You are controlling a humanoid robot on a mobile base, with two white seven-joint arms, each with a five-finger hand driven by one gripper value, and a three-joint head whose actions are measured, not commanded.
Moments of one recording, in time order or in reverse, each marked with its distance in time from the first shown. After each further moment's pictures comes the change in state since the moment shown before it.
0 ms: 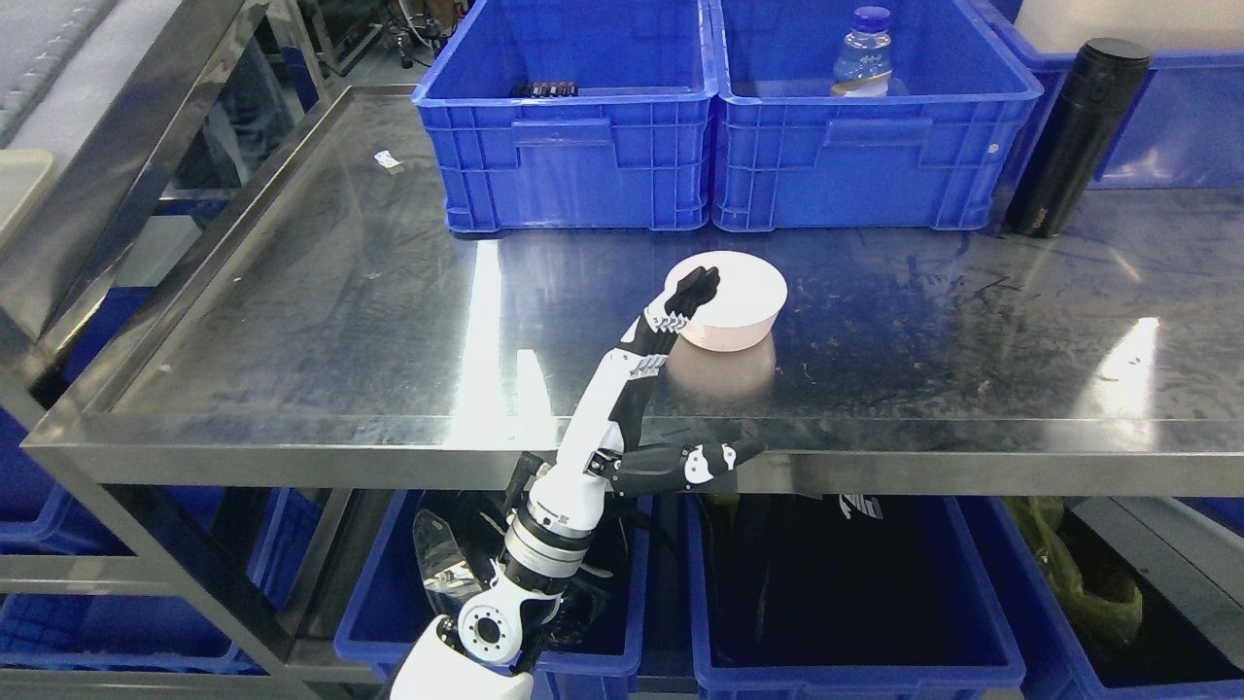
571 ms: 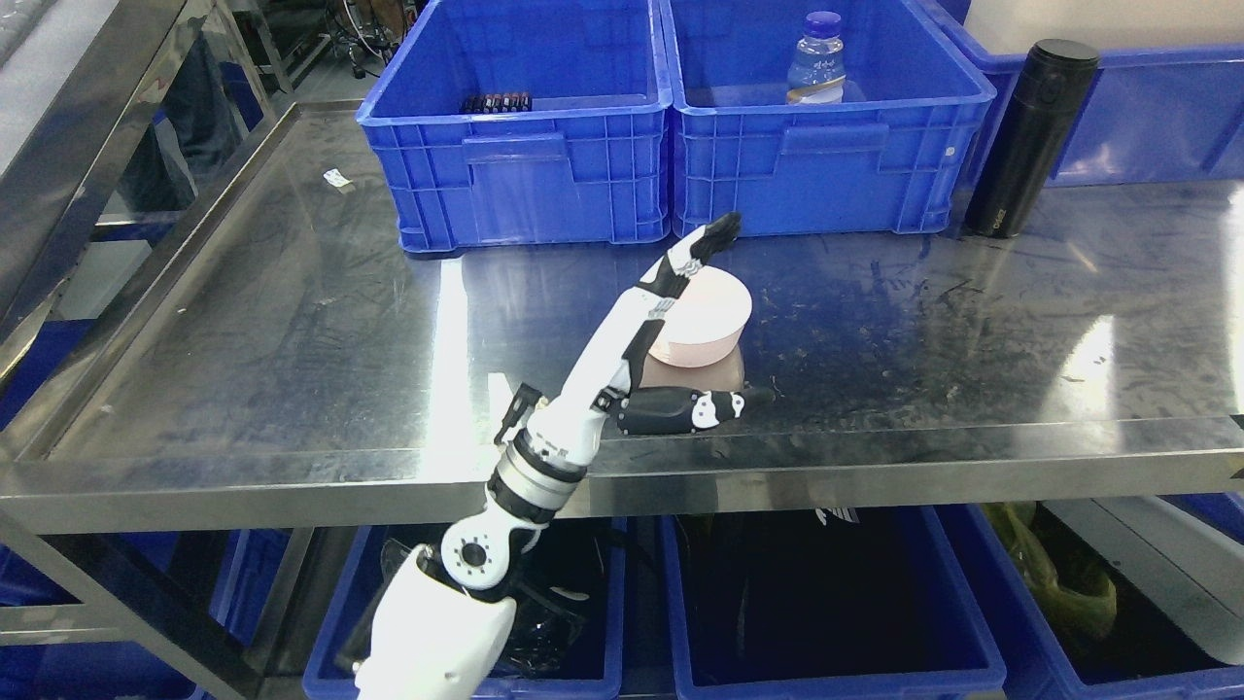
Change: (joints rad) left arm -0.213 0.047 0.049 -0.001 -0.097 0.237 -0.149; right arm 0.000 0.000 0.000 0.000 0.000 0.000 0.001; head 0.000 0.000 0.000
